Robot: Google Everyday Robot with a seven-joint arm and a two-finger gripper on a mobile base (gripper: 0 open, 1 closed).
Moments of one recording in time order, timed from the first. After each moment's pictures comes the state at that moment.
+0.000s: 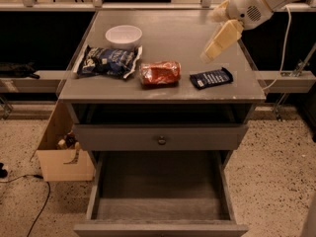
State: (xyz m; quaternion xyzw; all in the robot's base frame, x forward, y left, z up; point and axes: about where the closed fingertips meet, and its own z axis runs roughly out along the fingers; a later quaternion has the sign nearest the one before) arm 0.635 -0.128 0.964 -0.59 0.72 0.17 0.33
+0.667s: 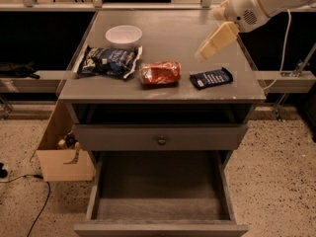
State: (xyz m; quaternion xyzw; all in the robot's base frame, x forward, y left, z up) arm 0.645 -0.123 0.965 -0.56 0.73 0.16 0.37
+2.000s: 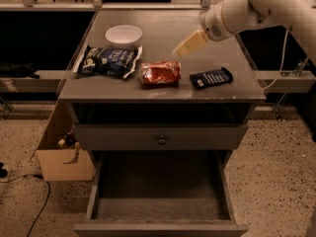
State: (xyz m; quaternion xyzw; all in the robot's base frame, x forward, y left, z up) arm 0.736 -0.097 0.919 -0.46 0.76 0.11 0.44
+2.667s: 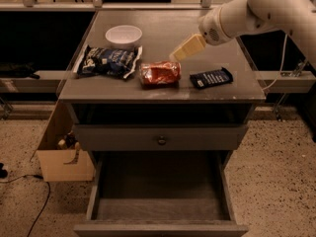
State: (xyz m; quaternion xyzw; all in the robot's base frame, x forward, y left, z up) arm 0.725 -0.092 0.916 -0.46 0.76 0.13 0.44
